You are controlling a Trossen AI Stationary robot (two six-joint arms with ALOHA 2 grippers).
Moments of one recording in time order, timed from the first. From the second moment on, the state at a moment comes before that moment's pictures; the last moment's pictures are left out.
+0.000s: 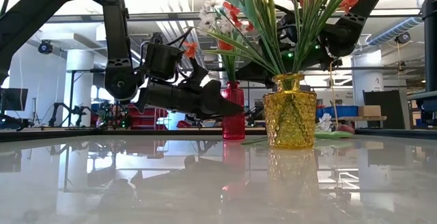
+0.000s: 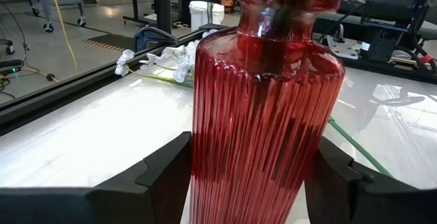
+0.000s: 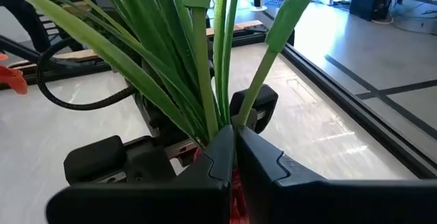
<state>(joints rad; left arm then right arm) 0.33 2.14 0.75 1.25 -0.02 -0.11 -0.46 1.65 0.70 0.74 -0.31 0.01</state>
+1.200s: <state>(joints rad) 0.33 2.14 0.75 1.25 -0.05 -0.07 -0.46 1.65 0.70 0.74 -0.31 0.01</state>
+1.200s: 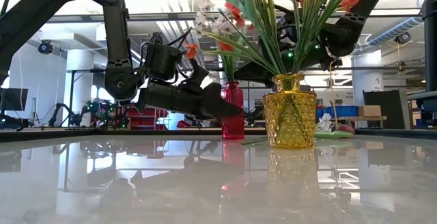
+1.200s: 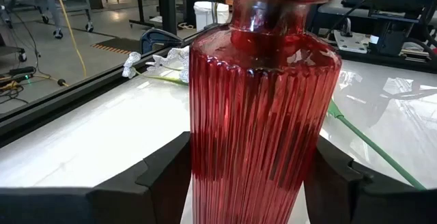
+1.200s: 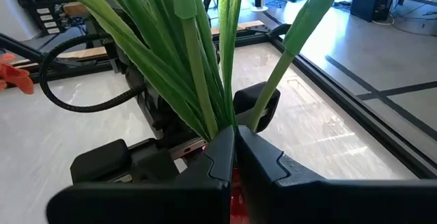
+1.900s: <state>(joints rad) 0.33 2.14 0.75 1.26 -0.05 -0.06 -0.46 1.65 0.70 0.74 -0.31 0.03</state>
